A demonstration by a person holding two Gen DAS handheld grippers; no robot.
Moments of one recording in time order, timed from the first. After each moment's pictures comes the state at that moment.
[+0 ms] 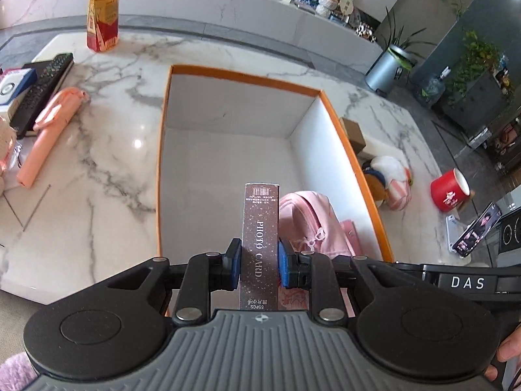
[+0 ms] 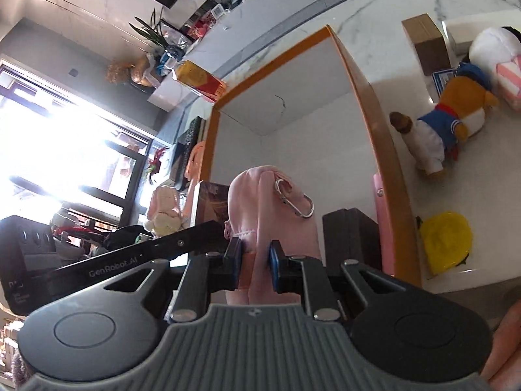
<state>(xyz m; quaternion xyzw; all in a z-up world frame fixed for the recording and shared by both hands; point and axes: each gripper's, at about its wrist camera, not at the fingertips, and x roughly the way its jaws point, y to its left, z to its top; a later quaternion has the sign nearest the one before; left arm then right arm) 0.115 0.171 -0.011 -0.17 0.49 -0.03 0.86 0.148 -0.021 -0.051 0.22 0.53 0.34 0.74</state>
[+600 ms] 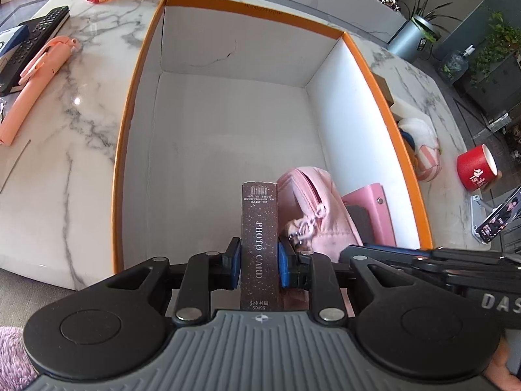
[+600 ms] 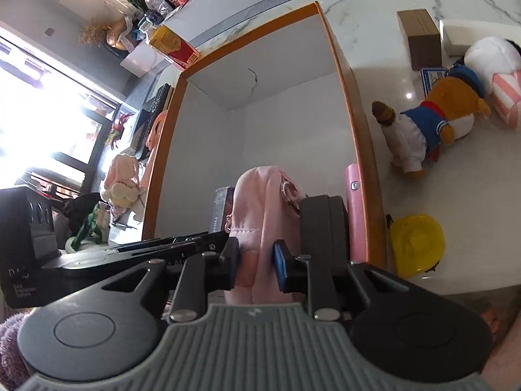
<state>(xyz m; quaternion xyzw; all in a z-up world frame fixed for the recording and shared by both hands) 0.129 0.156 -0.060 -0.18 0.55 -0.01 0.82 0.158 -0.009 -0.052 0.10 0.56 0.32 0.76</state>
